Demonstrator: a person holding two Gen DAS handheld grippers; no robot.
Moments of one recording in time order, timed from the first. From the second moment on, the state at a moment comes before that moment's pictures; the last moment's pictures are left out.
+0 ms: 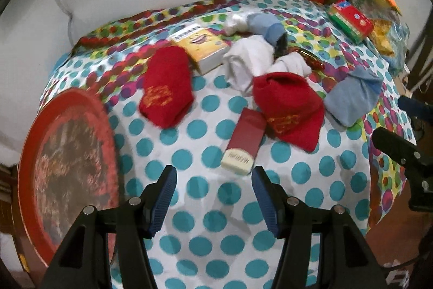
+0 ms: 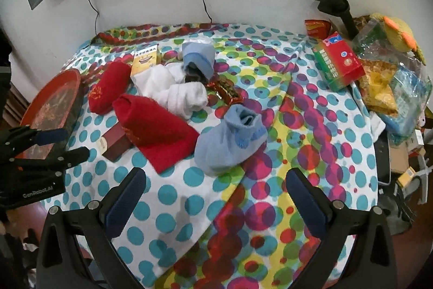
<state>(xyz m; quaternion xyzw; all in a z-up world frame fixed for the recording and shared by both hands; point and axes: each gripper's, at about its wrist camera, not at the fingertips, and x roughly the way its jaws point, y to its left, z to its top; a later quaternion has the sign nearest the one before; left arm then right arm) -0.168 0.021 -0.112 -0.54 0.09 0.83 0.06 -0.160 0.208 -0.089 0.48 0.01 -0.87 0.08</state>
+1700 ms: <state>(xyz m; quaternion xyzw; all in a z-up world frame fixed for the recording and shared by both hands) -0.163 -0.059 -0.104 -0.52 0.06 0.85 0.05 -0.200 0.220 -0.139 0.48 -0.02 -0.87 0.11</state>
